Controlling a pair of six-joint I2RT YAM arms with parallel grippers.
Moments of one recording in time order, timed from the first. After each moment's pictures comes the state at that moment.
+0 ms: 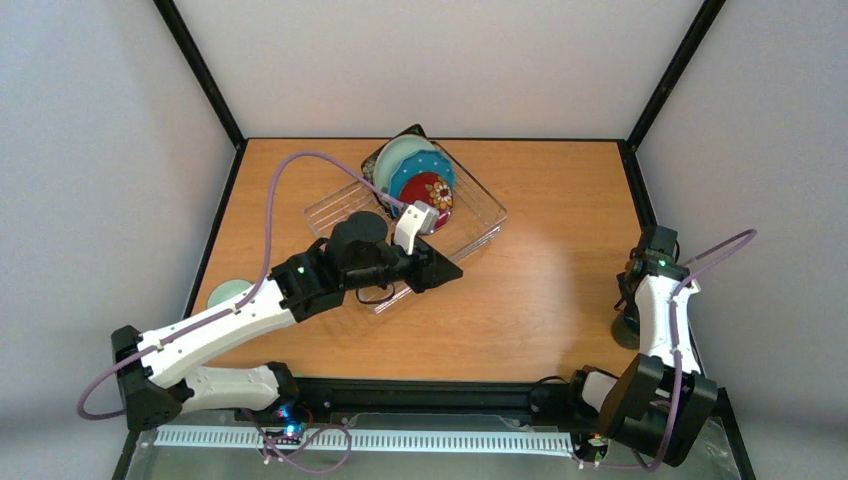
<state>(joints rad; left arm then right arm) -1.00 1.14 1.09 -0.29 0.16 -0.50 -0.40 1.12 0.77 -0.86 0.30 0.88</state>
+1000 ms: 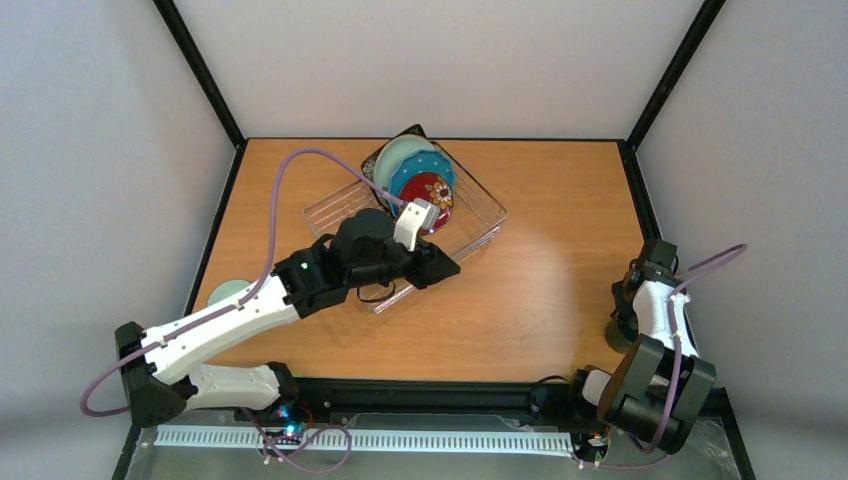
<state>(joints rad) -1.00 1.17 1.13 -0.36 0.09 -0.51 -0.48 1.19 0.64 -0.67 0.18 0.81</state>
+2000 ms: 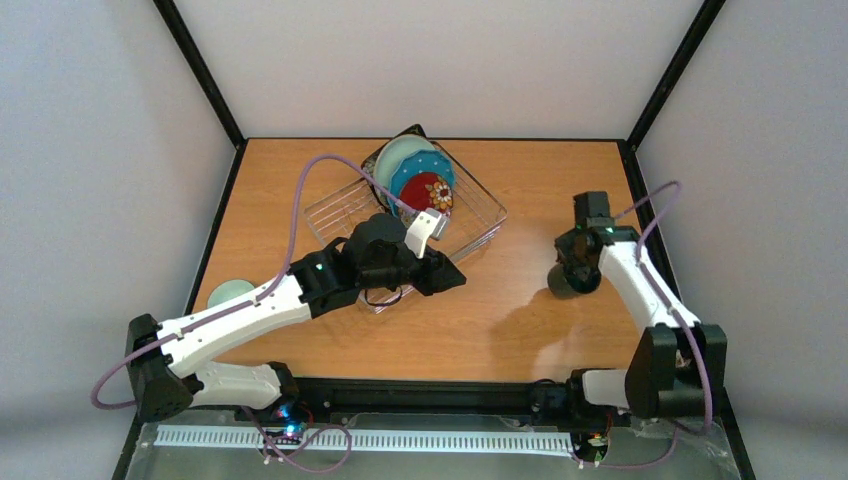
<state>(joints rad) -1.00 1.21 1.09 -0.31 0.16 -0.52 -0.01 1.28 0.89 -0.75 0.08 1.05</state>
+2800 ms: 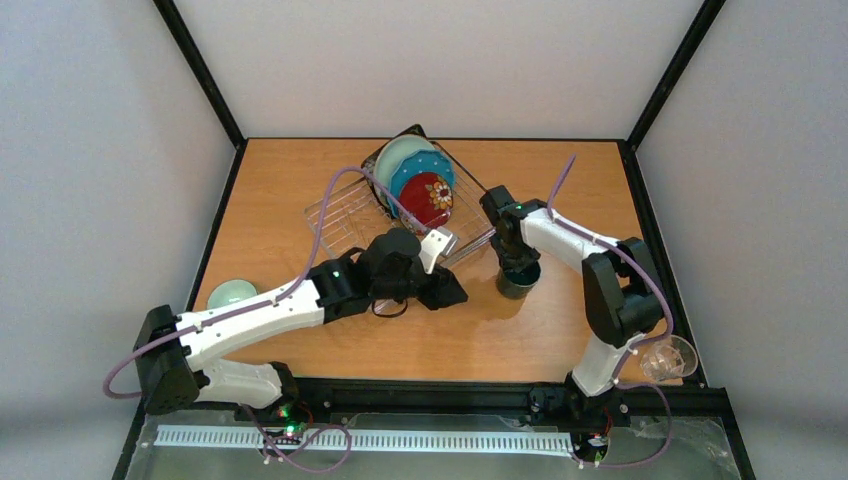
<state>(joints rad) -1.03 1.26 1.01 -0.29 0.16 -0.50 0.45 1.74 1.18 -0.83 0.25 1.39</state>
